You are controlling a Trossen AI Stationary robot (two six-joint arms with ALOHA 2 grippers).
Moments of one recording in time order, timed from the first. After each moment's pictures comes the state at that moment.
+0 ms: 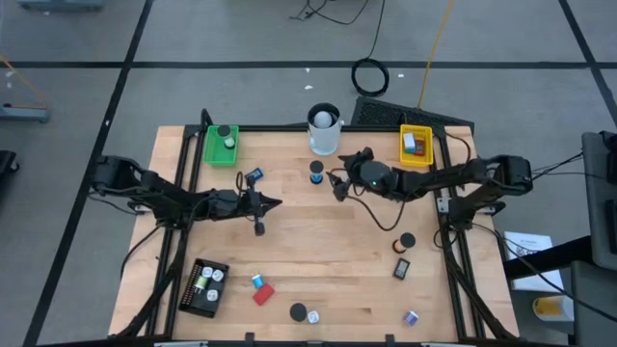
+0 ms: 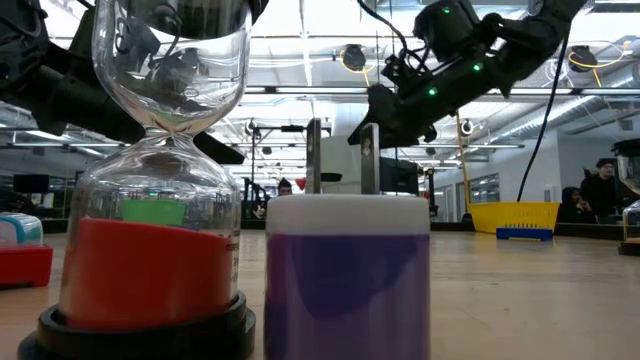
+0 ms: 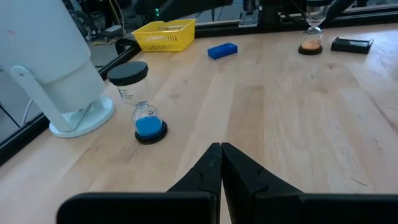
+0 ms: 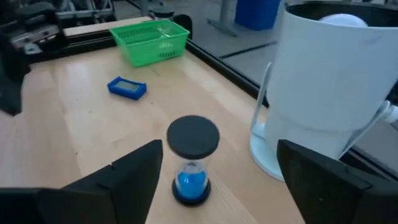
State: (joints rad) left arm -0.03 1.42 0.22 0.95 -0.26 0.07; right arm -0.17 1.49 0.67 0.45 0.42 0.15
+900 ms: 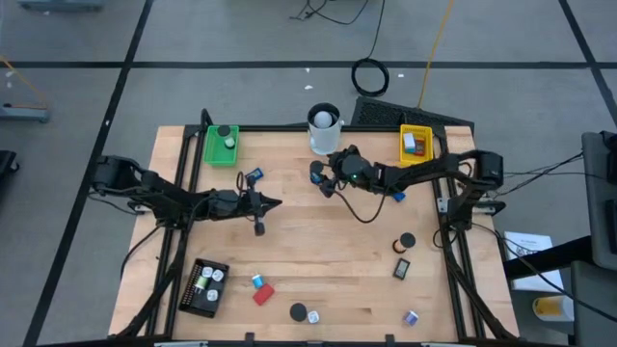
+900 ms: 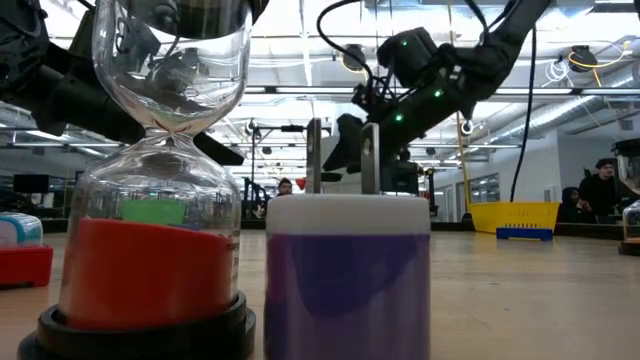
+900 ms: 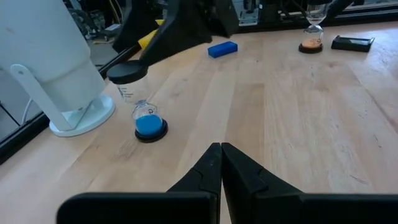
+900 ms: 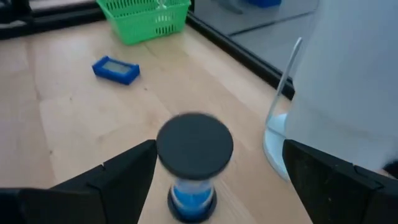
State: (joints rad) left arm -0.03 1.42 0.22 0.94 -0.26 0.07; right arm -0.23 1.71 0.81 0.47 0.34 0.14
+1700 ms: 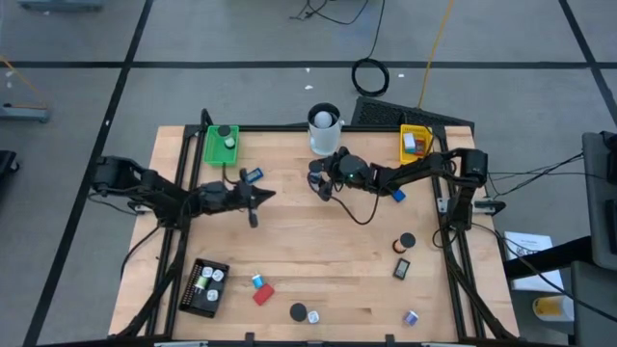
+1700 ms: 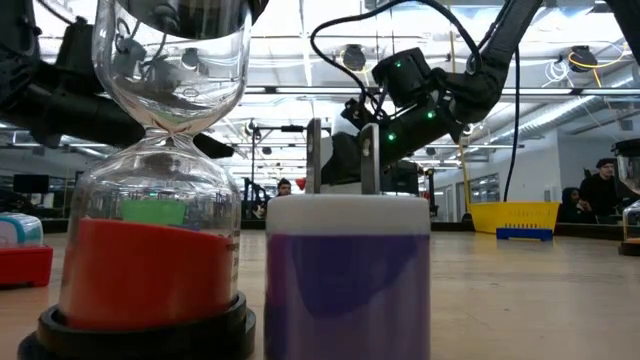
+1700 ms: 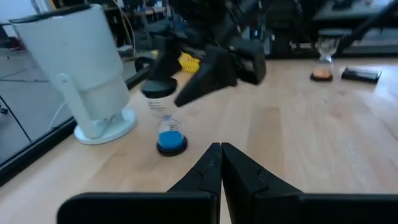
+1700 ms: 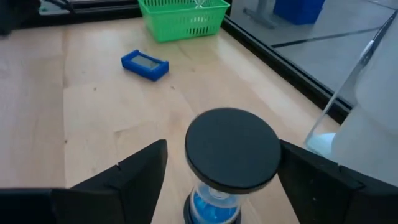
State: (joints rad) left arm 0.08 1.42 0.10 1.19 -0.16 0.07; right arm -0.26 1.83 0.81 0.65 0.18 0.02
